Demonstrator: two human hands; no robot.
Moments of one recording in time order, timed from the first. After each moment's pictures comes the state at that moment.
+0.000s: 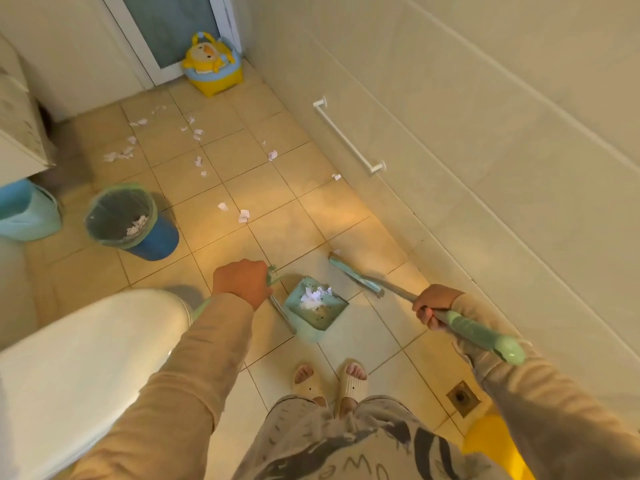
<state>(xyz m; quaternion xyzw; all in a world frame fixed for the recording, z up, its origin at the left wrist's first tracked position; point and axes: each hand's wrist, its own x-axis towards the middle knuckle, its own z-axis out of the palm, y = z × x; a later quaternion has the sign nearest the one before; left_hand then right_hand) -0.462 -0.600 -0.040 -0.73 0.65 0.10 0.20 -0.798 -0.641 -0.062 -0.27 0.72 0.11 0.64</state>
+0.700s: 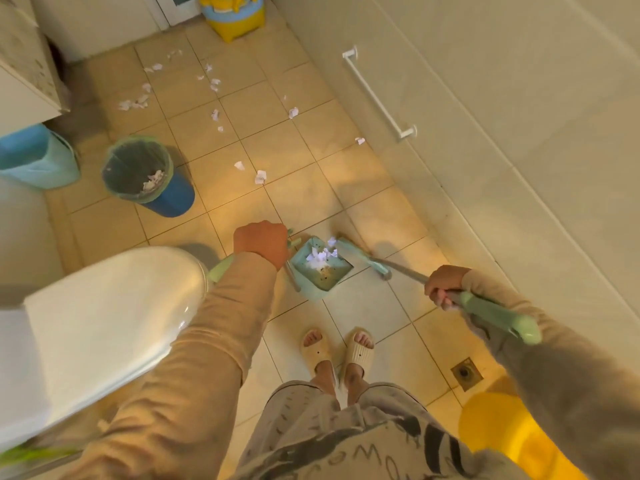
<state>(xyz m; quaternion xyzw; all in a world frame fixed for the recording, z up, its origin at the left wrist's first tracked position) -0.460 -0.618 -0.050 -0.73 0.63 0.10 0.24 -0.775 -0.656 -0.077 -0.36 0.68 0.24 0.59</state>
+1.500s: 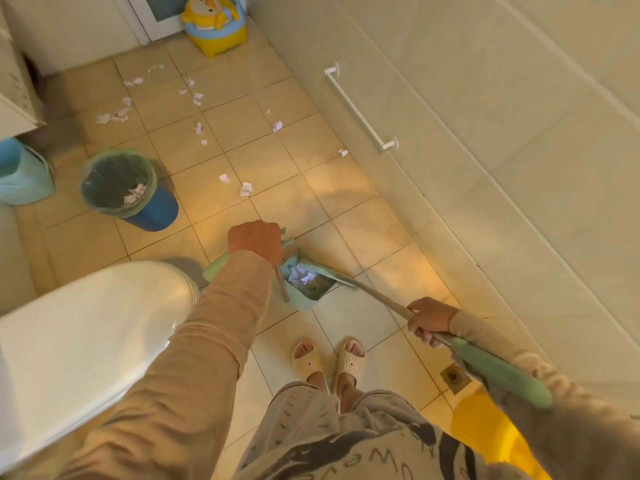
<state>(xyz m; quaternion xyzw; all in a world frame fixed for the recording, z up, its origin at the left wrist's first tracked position) -0.452 -0.633 -0.047 -0.73 0.64 0.10 0.23 -0.760 -0.597 -0.070 -0.37 0.68 0.20 0.60</state>
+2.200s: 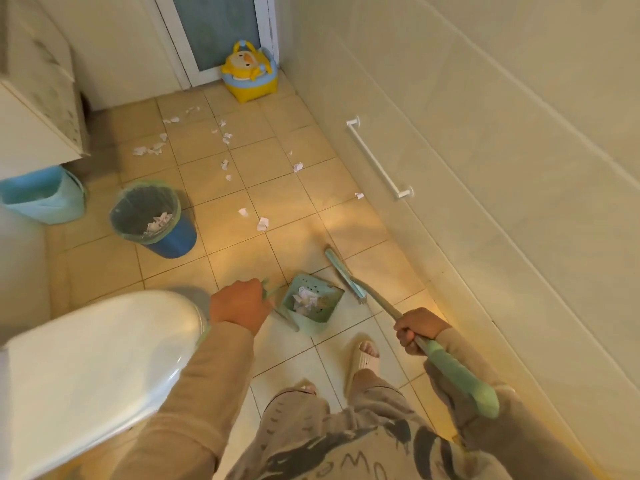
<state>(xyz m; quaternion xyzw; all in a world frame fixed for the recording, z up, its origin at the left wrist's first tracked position) -0.411 -0.596 -0.051 -0.80 0.56 0.16 0.13 -0.715 -0.661 -0.070 -0.24 0.69 0.00 0.68</state>
